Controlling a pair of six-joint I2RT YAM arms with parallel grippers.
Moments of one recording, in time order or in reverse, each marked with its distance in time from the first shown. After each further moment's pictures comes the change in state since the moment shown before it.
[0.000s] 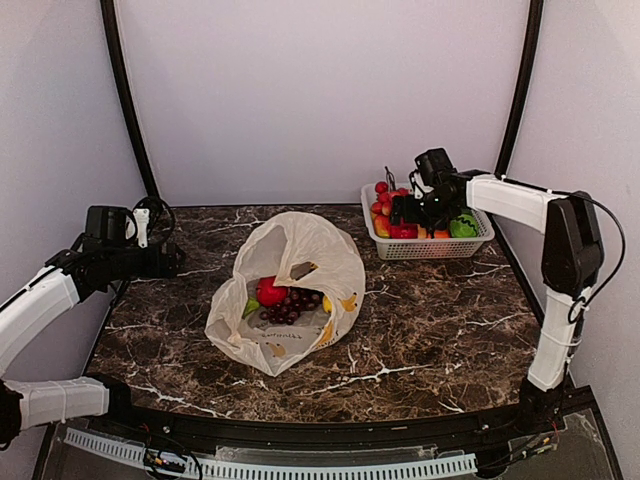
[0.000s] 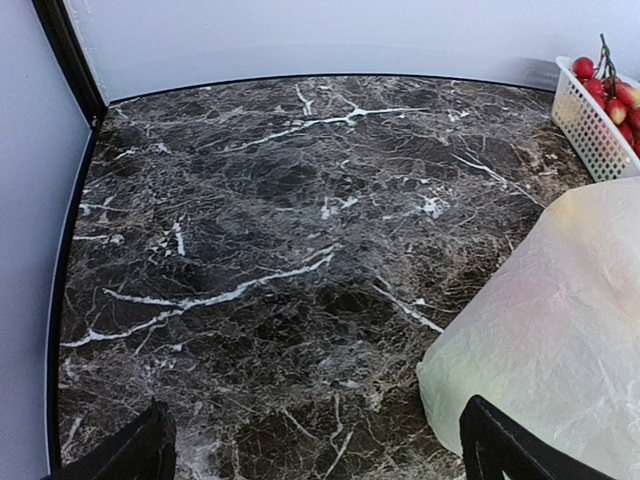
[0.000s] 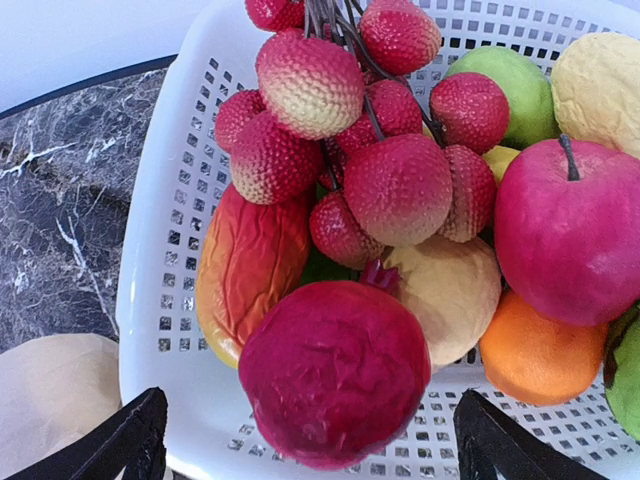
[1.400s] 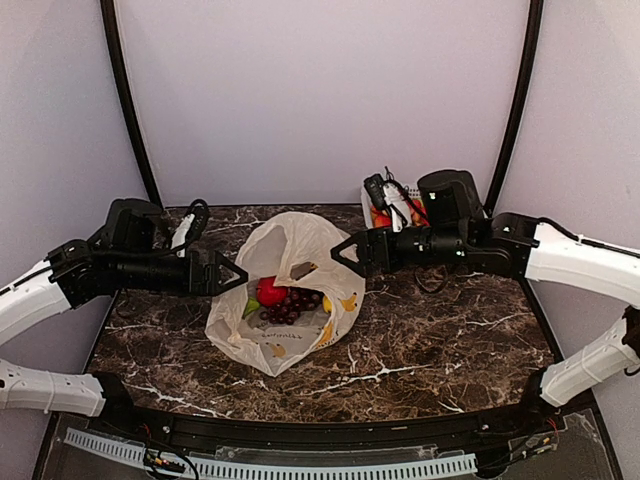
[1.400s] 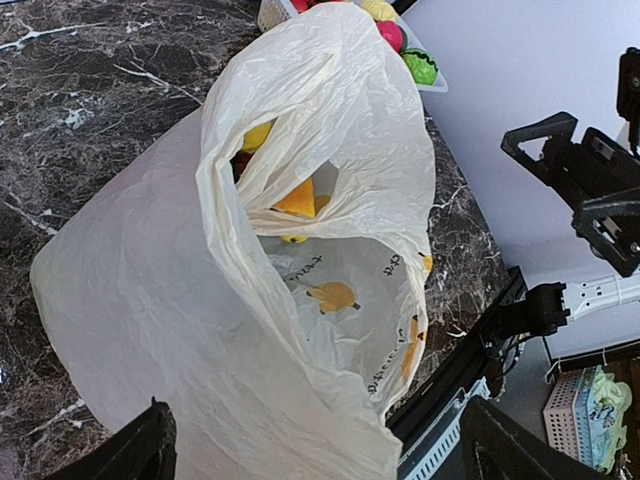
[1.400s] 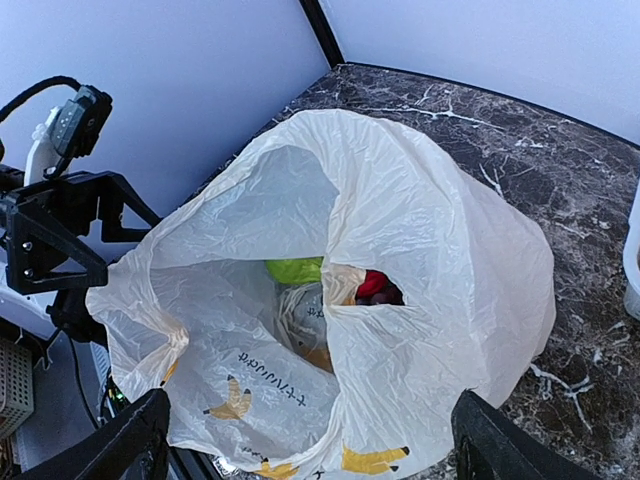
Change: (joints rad) left arm -0.537 -0.020 0.157 -0.148 0.233 -0.509; right arm 0.533 -0.633 -0.472 0.267 -0.151 0.042
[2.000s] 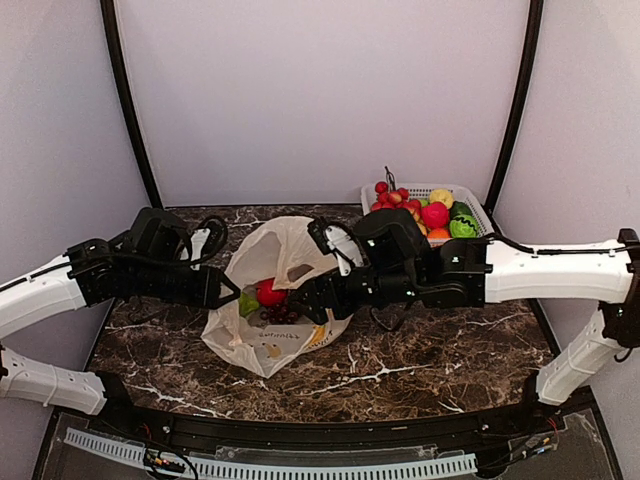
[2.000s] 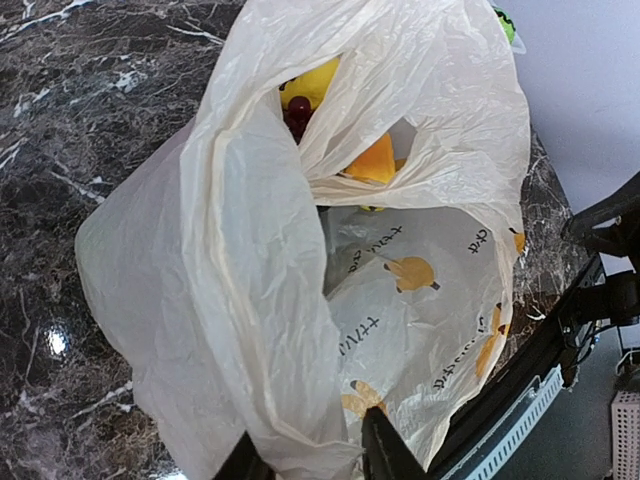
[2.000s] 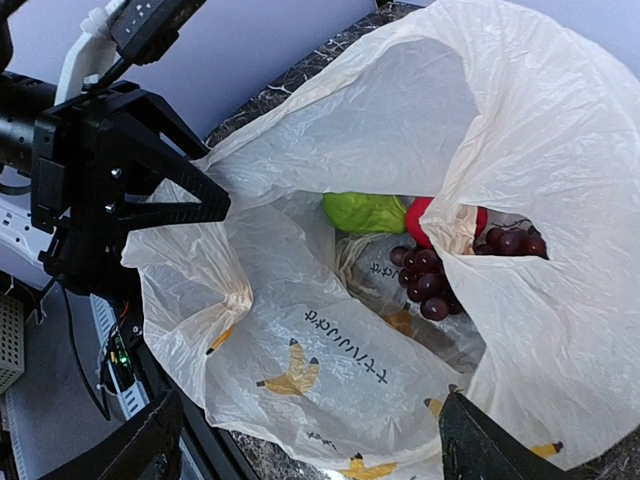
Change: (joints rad) left arm -0.074 0.100 0.002 -0.066 -0.175 0.040; right arm 0.235 0.165 0.043 0.035 0.130 0.046
